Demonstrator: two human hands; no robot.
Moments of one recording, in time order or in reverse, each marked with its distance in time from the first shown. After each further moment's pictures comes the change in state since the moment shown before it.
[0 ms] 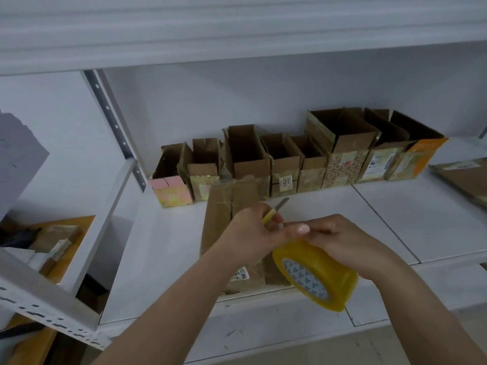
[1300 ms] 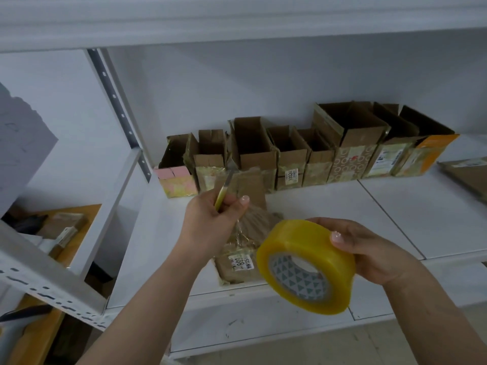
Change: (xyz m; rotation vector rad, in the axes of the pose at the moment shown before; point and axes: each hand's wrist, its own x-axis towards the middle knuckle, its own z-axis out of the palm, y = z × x) left_hand -0.028 -0.024 -0.031 -0.308 0.495 -0.071; right_hand -0.008 0.025 -0.007 0.502 -0.312 -0.065
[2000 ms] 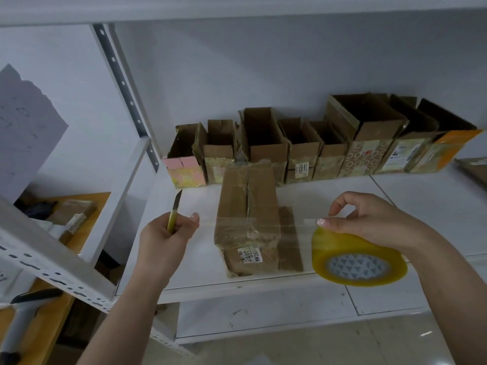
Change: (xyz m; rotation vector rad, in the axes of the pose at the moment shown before) left_hand -0.016 -0.060 -0.056 0.012 0.243 -0.197; right_hand 0.018 -0.030 -0.006 -0.746 0.373 0.238
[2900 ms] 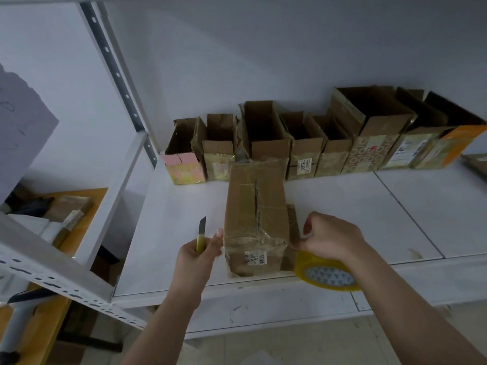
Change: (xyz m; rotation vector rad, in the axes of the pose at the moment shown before) left_hand -0.009 -0.049 0.042 -0.131 -0.197 -0.291; right_hand 0.052 0.004 0.069 -0.529 -0.016 0.099
